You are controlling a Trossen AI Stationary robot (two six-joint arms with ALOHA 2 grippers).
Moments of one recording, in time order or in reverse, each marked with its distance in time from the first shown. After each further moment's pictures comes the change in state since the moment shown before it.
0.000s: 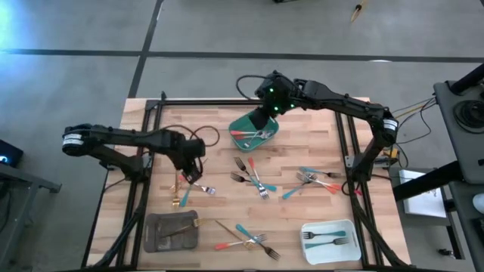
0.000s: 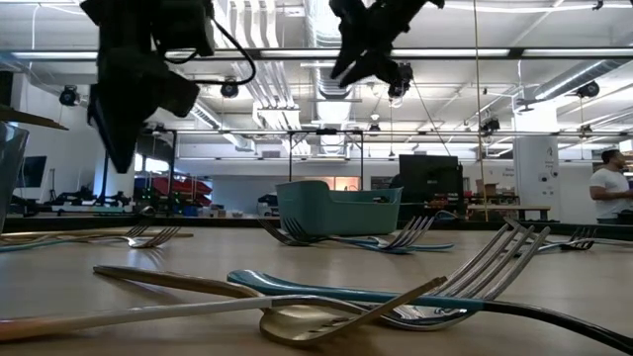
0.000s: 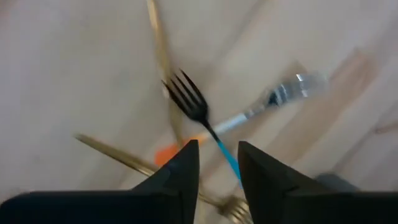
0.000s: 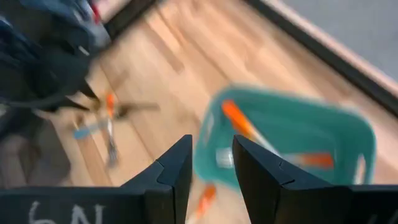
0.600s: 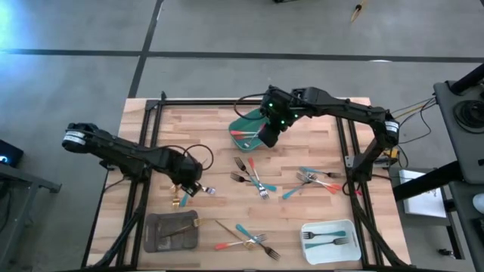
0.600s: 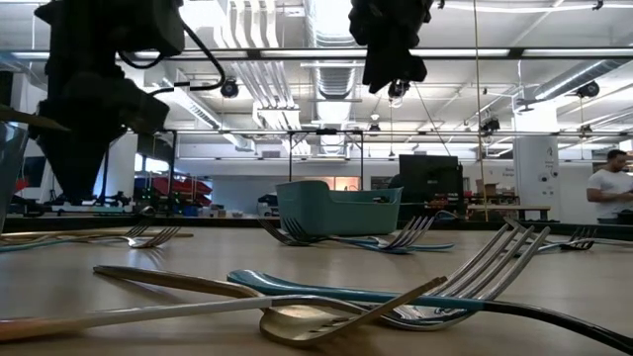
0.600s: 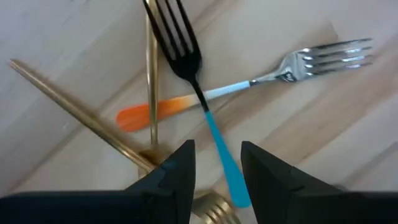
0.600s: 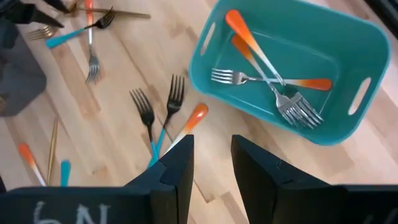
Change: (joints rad) left arm -0.241 0.000 -0.146 0.142 -0.077 -0.424; right arm 0.082 -0.015 0.000 -0.273 0.000 -0.070
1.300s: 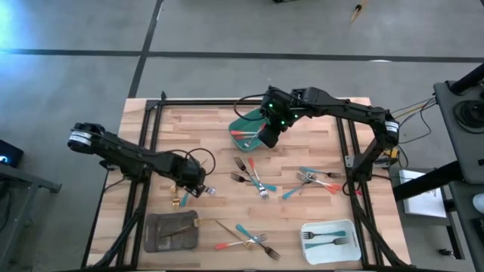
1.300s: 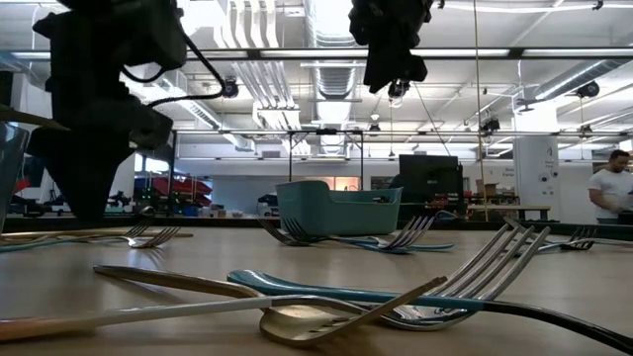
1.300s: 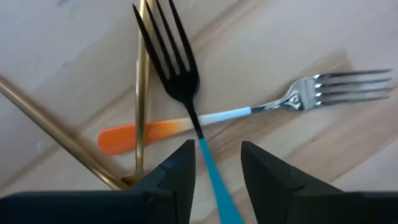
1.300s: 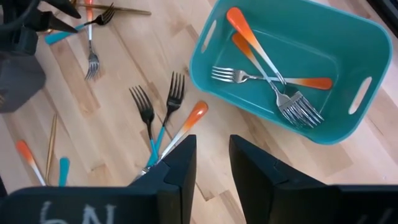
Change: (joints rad) left arm -0.037 0.082 -0.031 0.111 -0.064 -0.091; right arm 0.003 0.000 0.000 -0.006 0.001 -0.007
